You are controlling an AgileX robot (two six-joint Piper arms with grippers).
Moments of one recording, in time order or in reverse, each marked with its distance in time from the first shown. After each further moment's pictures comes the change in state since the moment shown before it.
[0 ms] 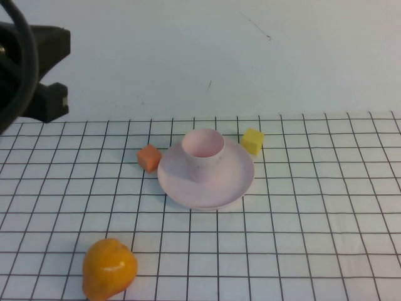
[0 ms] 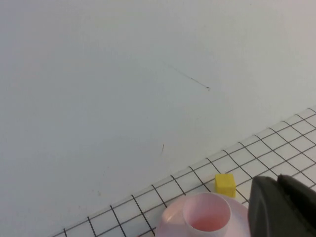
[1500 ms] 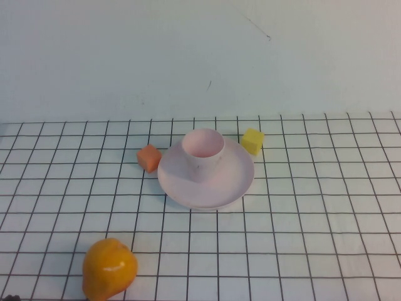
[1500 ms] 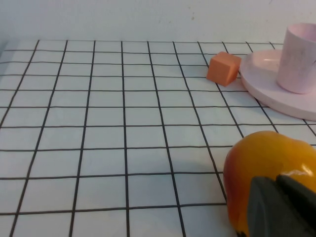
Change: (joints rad) right arm 0.000 0.000 0.000 -0.001 0.000 0.000; left arm 0.402 -0.941 1.135 -0.243 -0.108 0.093
